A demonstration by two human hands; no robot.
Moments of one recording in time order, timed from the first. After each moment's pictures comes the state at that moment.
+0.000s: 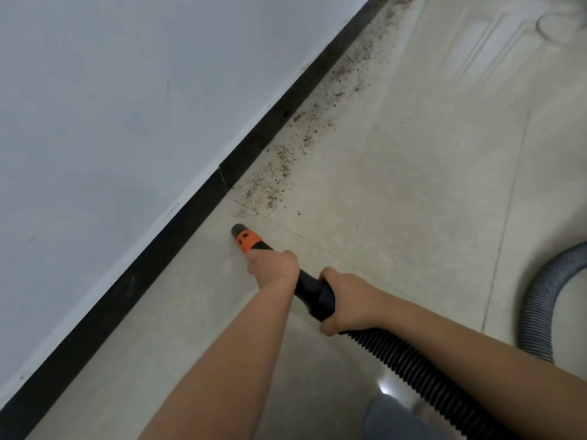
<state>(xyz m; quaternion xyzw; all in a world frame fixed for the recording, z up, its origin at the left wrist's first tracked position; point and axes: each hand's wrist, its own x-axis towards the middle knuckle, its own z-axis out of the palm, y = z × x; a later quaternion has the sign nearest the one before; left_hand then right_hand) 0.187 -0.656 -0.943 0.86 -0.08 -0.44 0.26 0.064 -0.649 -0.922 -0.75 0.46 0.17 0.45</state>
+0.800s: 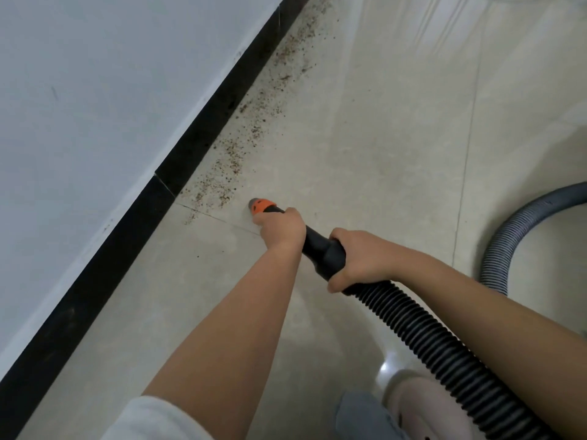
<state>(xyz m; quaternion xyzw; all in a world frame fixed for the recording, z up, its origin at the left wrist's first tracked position) 0.109 -0.721 -0.942 0.81 -0.11 -0.47 0.35 -0.008 -0.696 -0.902 -0.68 0.53 0.11 0.49</state>
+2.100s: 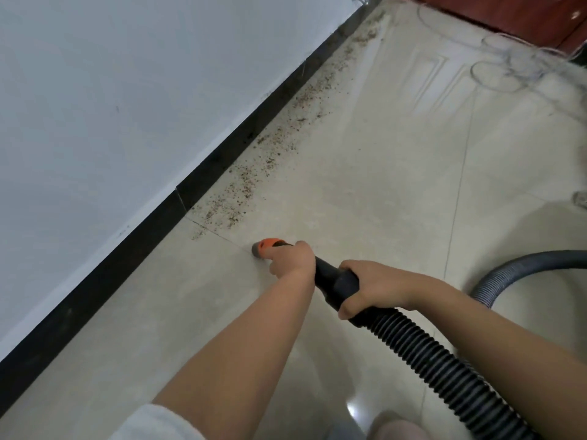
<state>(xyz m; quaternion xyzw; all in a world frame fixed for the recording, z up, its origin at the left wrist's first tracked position) 0.114 -0.714 -0.930 0.75 0.01 -0.53 0.40 0.001 -0.702 -0.863 -0.62 0.54 0.14 0.55</state>
